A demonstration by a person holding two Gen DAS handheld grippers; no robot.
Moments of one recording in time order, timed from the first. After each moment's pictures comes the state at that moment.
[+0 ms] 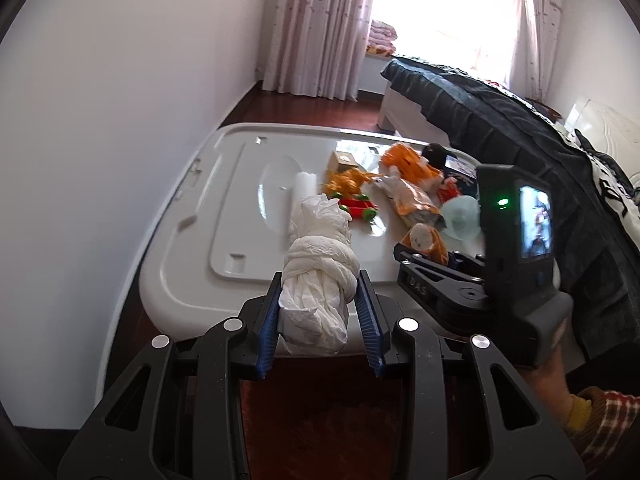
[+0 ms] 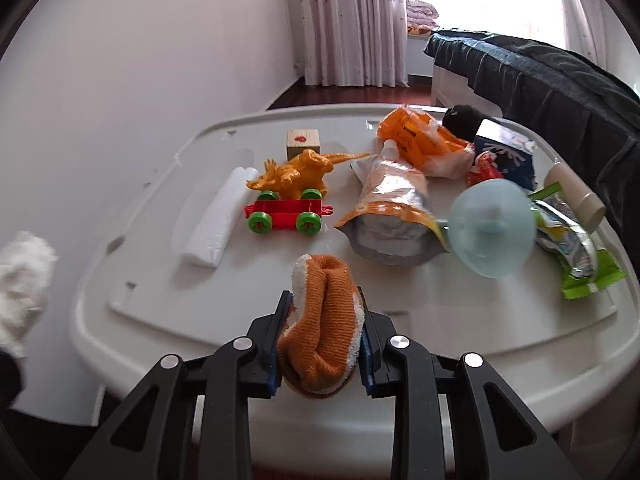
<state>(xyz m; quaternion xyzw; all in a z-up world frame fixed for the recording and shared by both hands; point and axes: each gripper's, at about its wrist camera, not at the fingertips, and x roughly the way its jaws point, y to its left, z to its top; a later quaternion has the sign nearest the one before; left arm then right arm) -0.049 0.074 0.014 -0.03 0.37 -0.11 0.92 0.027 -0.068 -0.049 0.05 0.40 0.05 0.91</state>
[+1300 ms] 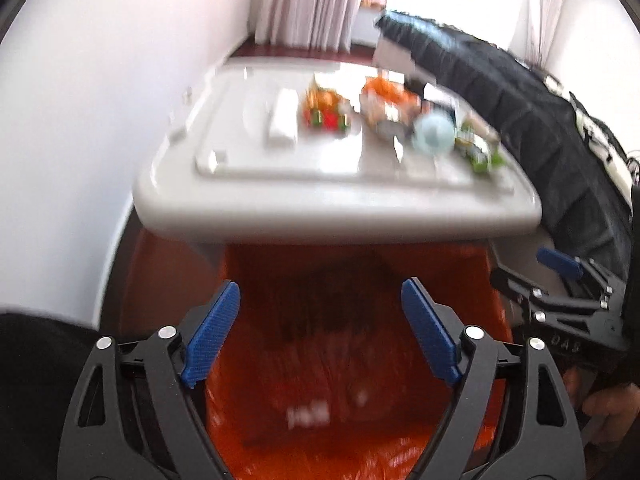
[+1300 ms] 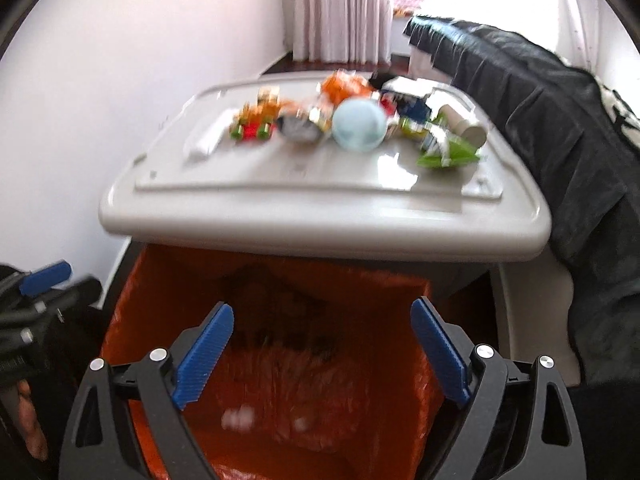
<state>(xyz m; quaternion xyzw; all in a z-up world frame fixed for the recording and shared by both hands) -0.111 0.063 -0.002 -0.02 0.44 -0.12 0.89 -0.125 -0.136 -0.017 0.02 0.44 0.02 0.90</state>
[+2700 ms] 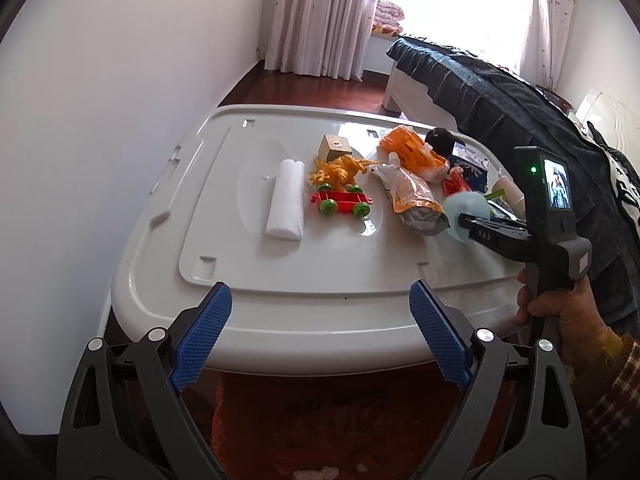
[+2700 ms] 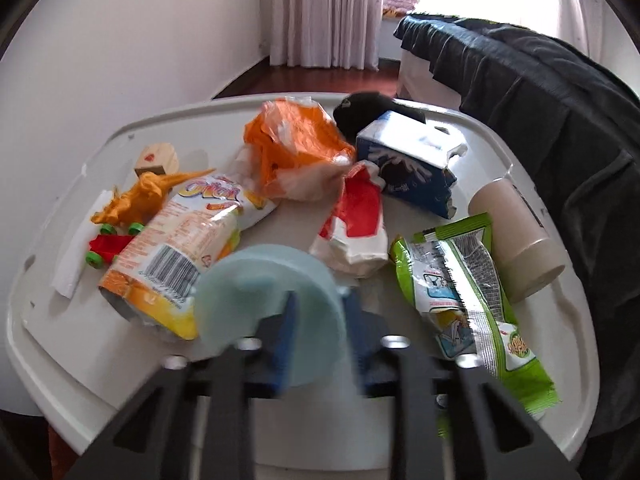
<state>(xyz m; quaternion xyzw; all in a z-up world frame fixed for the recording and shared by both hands) -0.010 0.044 -0.003 -0.03 0.41 -0.10 0.91 0.104 -0.187 -0.068 0.01 0.45 0.00 0.89</state>
